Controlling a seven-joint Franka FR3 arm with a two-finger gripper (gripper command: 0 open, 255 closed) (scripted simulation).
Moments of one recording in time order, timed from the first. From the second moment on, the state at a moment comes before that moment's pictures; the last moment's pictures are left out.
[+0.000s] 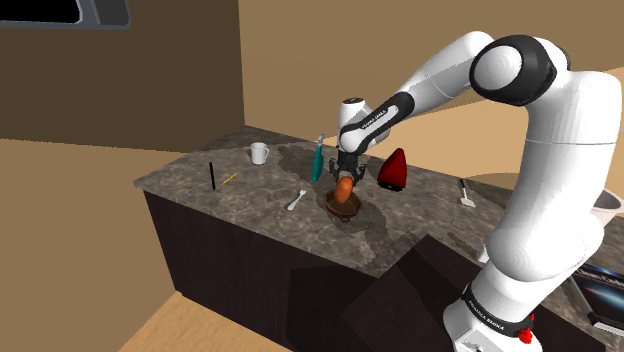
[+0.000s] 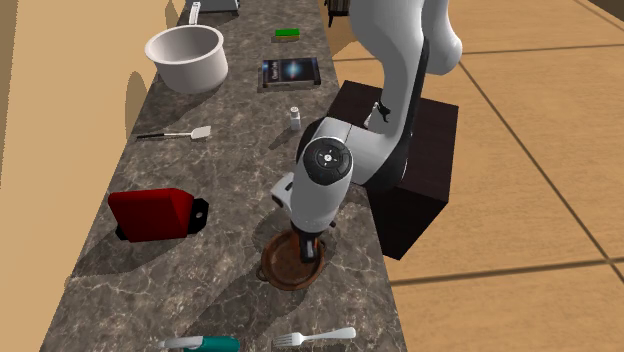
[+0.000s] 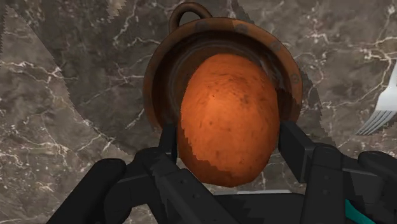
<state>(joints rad) -0.29 0.32 0.14 -2.10 -0.28 2.42 1.13</state>
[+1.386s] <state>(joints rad) -0.27 0.45 0.10 -2.10 -0.33 2.55 1.18</state>
